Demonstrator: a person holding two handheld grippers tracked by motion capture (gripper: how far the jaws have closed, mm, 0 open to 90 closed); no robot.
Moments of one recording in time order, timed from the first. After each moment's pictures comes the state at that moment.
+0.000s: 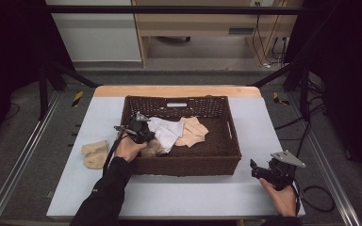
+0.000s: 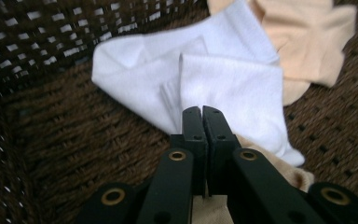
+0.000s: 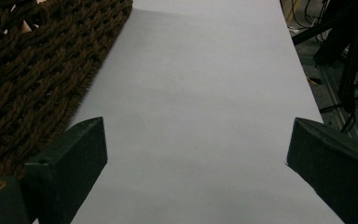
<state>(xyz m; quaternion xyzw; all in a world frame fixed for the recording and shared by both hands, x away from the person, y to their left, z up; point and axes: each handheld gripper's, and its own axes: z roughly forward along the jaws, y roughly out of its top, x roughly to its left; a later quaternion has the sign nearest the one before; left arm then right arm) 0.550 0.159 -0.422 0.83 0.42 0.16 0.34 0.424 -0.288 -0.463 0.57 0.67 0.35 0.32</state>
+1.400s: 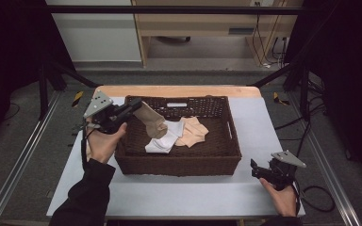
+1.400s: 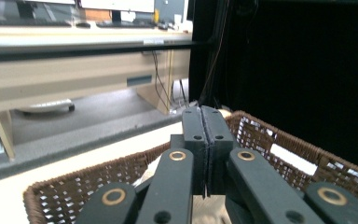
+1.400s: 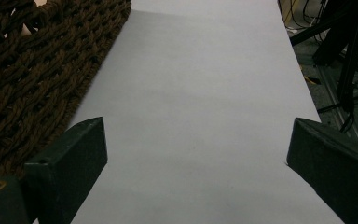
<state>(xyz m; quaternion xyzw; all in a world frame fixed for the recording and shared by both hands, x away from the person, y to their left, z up) 0.488 0.204 -0.300 0.67 0.34 0.26 0.61 0.424 -0.289 -0.463 0.57 0.67 0.35 0.32</state>
